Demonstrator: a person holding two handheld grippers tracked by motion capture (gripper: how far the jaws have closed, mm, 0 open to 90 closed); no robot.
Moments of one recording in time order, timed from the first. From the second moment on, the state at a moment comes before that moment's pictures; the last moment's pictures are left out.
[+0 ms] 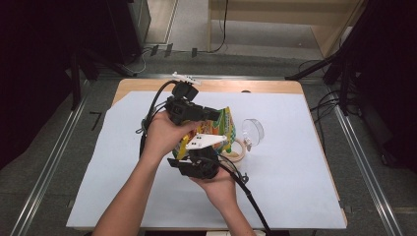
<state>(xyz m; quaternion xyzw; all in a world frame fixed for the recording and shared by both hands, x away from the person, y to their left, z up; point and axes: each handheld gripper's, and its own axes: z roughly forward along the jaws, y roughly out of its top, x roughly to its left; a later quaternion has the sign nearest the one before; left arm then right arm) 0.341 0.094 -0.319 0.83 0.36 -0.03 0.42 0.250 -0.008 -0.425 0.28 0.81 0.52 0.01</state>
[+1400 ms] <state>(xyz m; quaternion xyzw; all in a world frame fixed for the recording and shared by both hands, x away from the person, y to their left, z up) 0.355 0.085 -0.322 0.83 0.36 -0.06 0.43 0.250 -0.016 -0.420 0.30 0.80 0.52 0.02</state>
